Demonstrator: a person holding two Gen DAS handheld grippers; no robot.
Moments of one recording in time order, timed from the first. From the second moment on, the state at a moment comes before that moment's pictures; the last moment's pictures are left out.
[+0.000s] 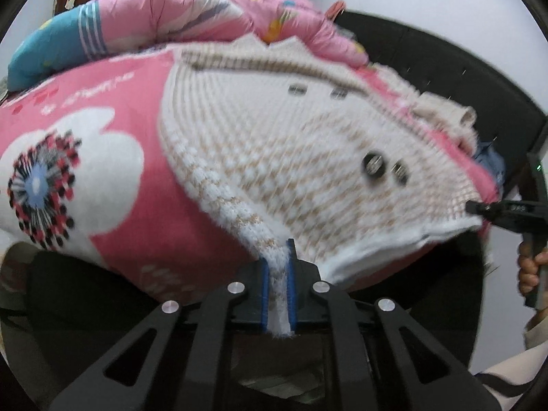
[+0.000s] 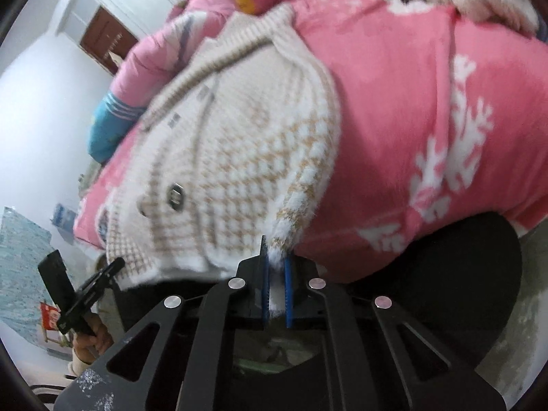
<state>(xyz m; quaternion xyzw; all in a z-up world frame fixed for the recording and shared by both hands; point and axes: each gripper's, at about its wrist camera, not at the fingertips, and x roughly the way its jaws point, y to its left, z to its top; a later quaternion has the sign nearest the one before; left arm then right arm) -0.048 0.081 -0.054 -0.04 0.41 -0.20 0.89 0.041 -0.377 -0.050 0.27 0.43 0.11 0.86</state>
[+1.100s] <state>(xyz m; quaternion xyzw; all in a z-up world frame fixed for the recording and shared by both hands) 0.172 0.108 -0.003 -0.19 0.34 -0.14 0.91 0.241 -0.401 0.015 0.31 0.29 0.14 0.89</state>
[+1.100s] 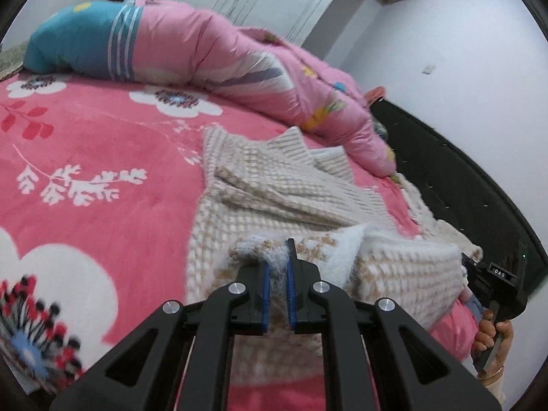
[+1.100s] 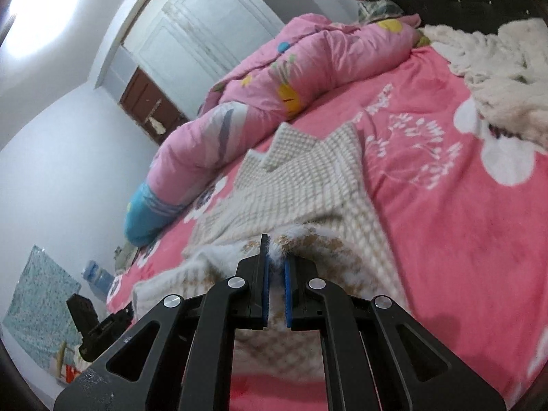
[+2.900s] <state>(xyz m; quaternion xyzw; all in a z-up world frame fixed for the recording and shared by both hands) 0.182 0.102 -0.084 -0.31 0.36 -0.13 0.87 0.214 -0.426 -0.072 0.41 0.37 0.07 0.83</state>
